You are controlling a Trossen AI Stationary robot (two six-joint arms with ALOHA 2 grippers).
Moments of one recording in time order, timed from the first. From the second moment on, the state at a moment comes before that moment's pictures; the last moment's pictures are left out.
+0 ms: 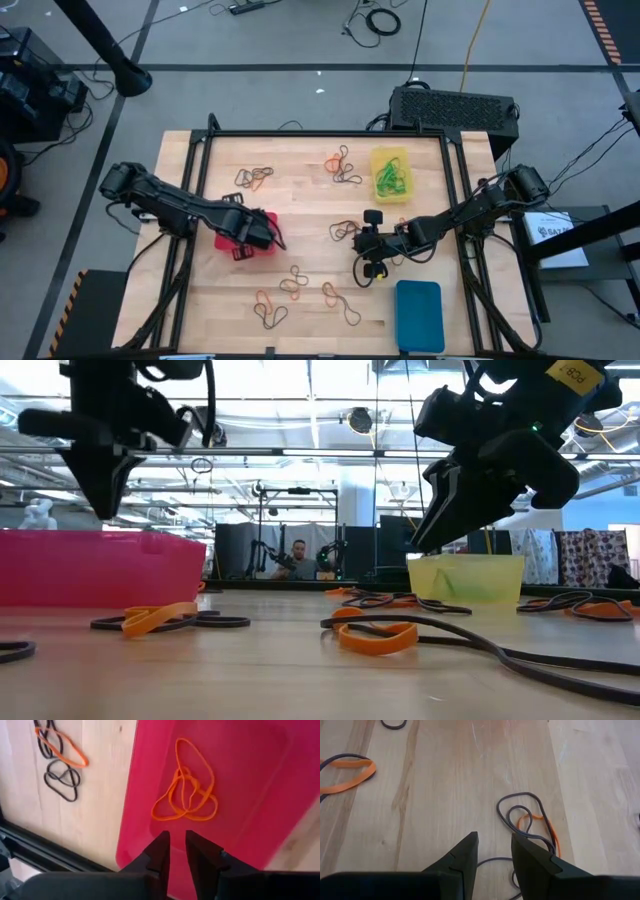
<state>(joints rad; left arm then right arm) -0.27 1.49 1.06 -1.29 -0.24 -0.54 0.32 1.56 0.79 -0.14 0.37 0.17</state>
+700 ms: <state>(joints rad) -0.44 1.68 1.08 -0.33 -0.06 -0.12 0.32 1.56 0.79 -0.13 0.36 0.17</state>
